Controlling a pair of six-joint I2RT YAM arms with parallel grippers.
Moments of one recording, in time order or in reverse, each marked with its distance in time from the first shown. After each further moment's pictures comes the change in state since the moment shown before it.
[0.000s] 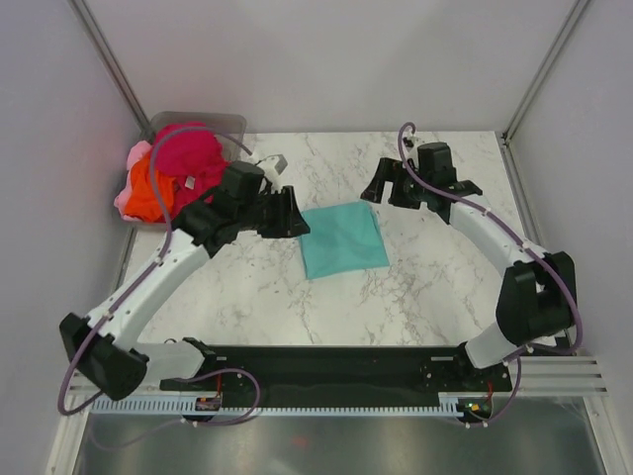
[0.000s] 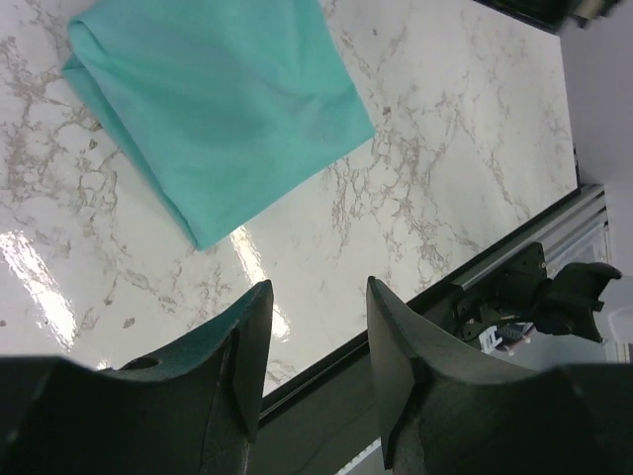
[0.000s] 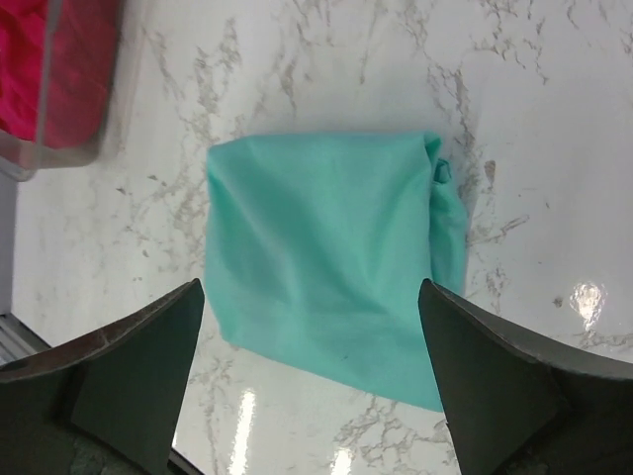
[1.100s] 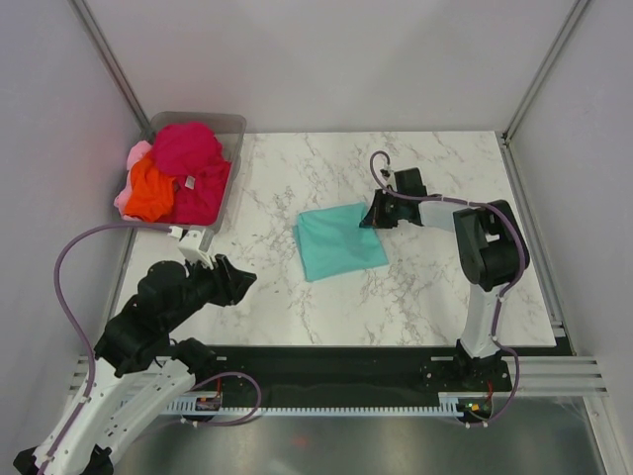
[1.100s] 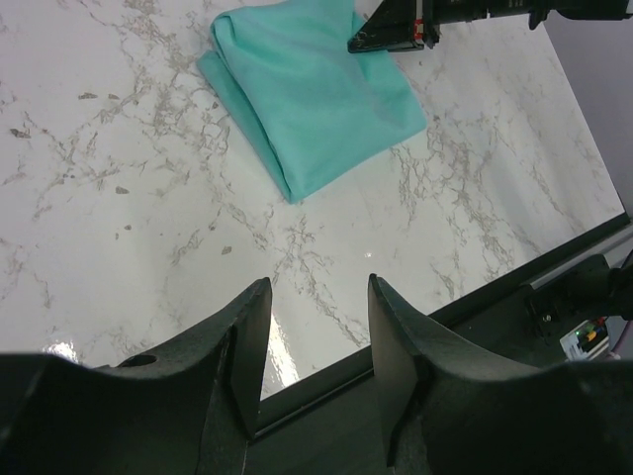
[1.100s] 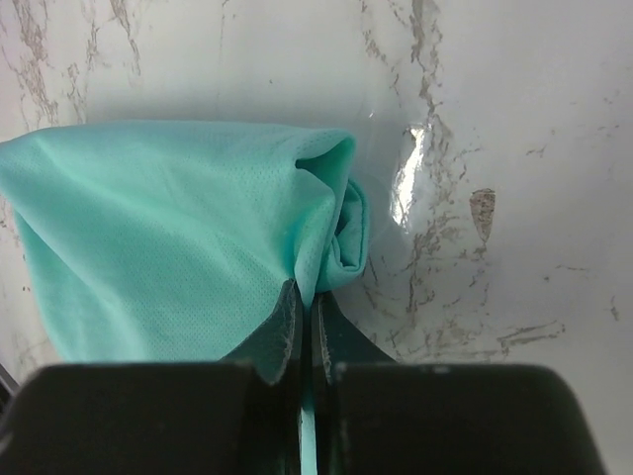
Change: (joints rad) left arm 0.000 -0.915 -0.538 -0.055 -0.215 0.045; right arm -0.008 0.481 -0.036 0.274 -0.108 -0.038
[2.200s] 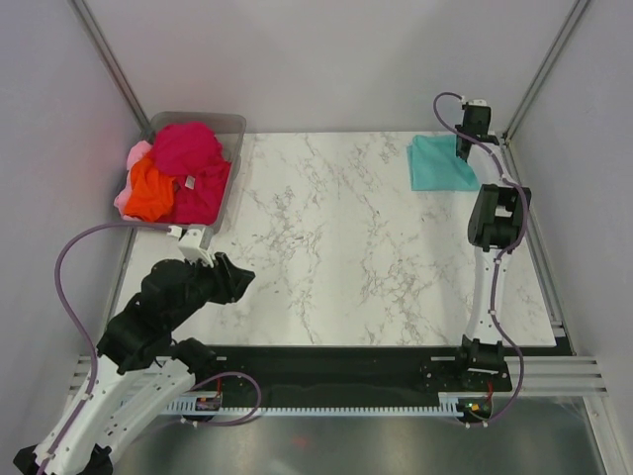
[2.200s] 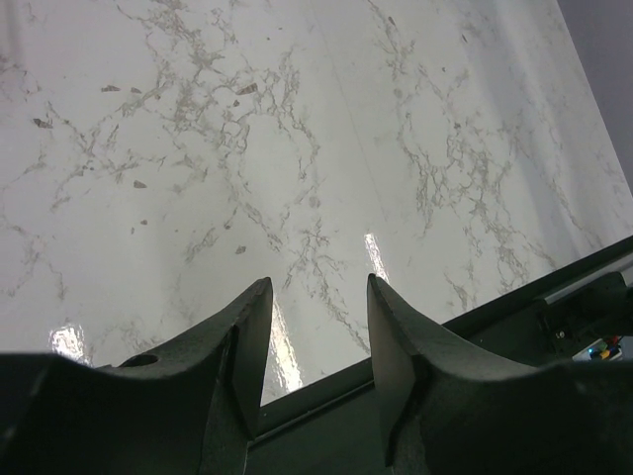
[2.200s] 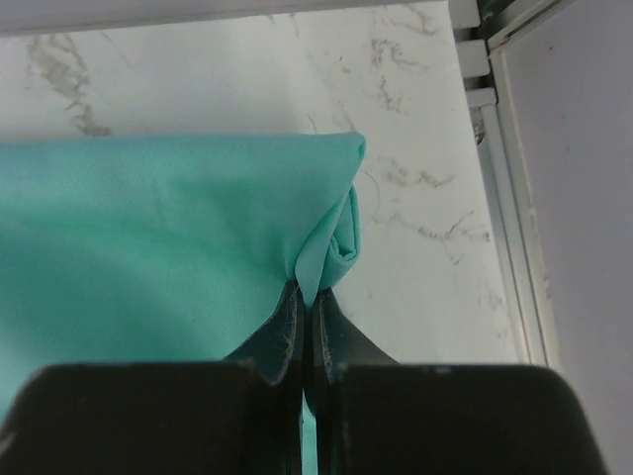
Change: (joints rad) left arm 0.000 0.005 -0.009 0.003 -0.044 -0.018; right arm -0.380 0.525 1.052 -0.342 0.697 -0.523
